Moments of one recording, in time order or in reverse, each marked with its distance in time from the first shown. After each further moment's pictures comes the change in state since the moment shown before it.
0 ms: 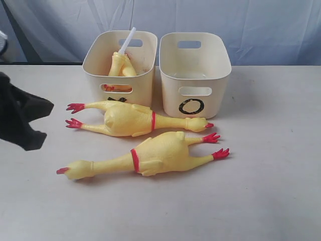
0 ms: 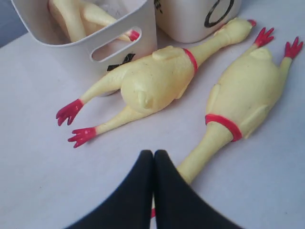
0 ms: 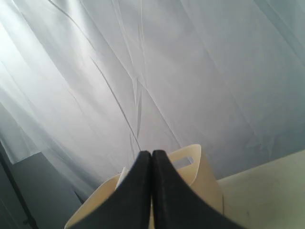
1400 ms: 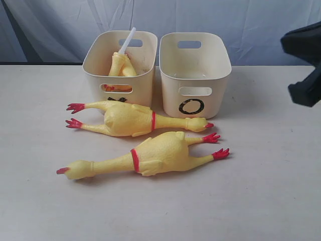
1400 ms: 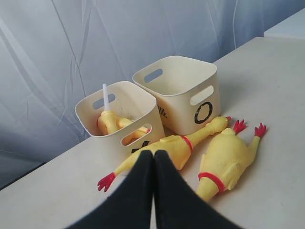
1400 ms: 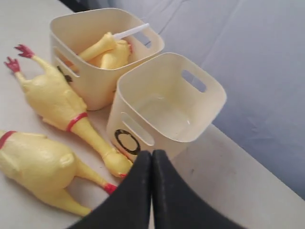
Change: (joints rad) left arm 0.000 -0.741 0.066 0.004 0.184 -0.002; right arm 0.235 0.893 -0.738 -0.196 0.510 -0.719
